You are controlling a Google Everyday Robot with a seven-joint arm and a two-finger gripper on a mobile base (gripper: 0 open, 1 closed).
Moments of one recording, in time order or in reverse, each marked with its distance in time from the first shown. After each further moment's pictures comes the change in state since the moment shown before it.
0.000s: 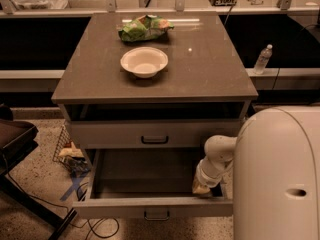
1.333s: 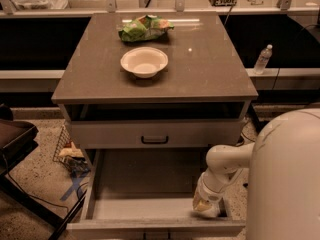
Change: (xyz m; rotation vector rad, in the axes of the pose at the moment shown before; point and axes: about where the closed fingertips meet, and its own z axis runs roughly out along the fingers) arm -0.008 0.072 -0.007 -0.106 -0.010 0.032
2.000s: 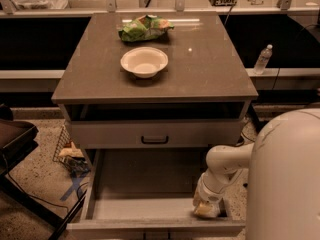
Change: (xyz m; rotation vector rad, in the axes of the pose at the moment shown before) arm 0.000 0.002 0.002 -0.005 0.000 0.000
